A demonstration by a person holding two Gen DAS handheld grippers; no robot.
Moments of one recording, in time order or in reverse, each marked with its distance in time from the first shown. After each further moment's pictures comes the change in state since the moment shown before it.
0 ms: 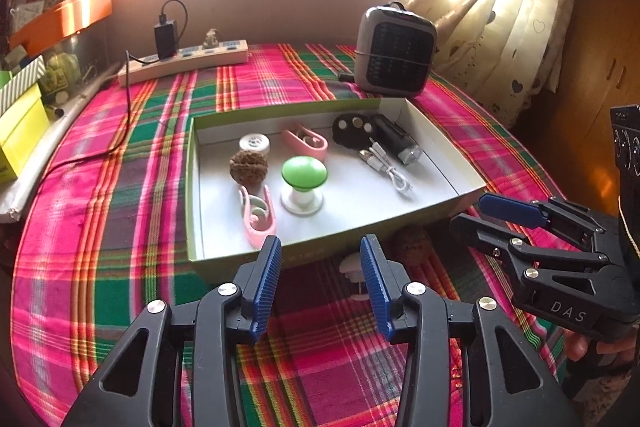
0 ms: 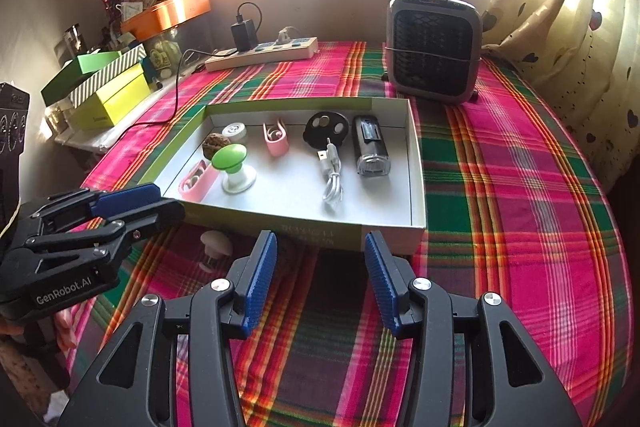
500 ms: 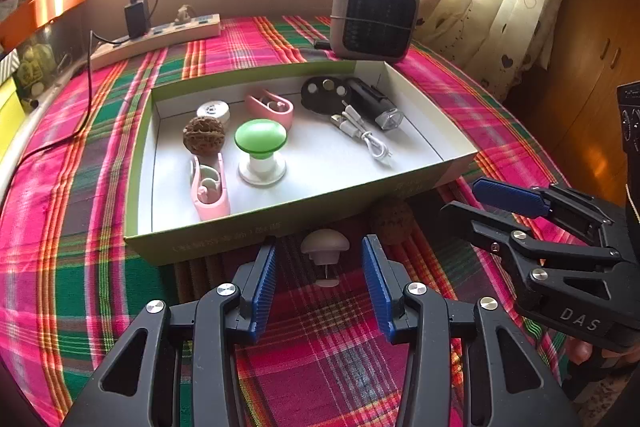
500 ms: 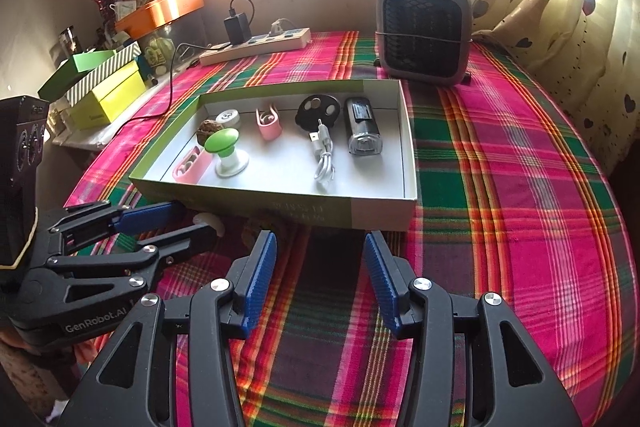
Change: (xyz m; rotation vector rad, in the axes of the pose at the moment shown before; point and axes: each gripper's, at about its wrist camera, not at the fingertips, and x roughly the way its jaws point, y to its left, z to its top) left arm 0.026 -0.018 -0.009 0.027 0.080 -0.038; right arm 0.001 -0.006 -0.011 0.028 0.022 0.003
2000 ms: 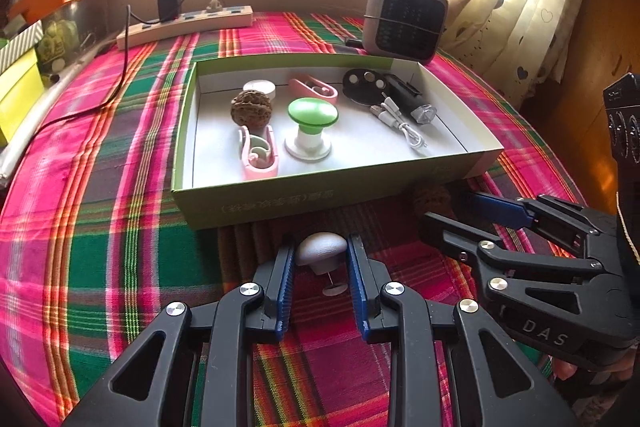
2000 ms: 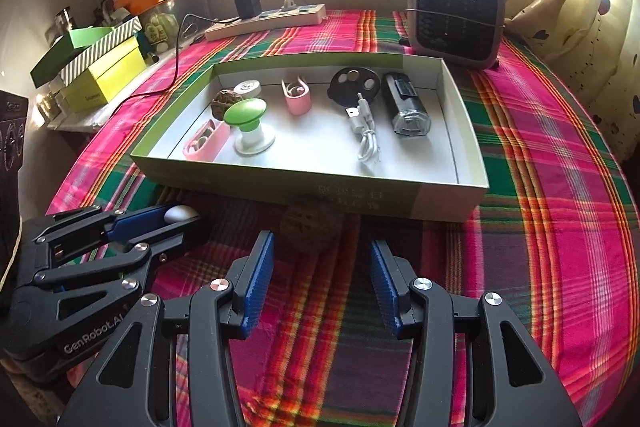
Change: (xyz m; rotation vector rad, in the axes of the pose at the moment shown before) left arm -0.007 0.029 -0.017 -0.062 -0.021 0.022; right arm 0.027 0.036 -0.004 -0.016 0.065 -0.015
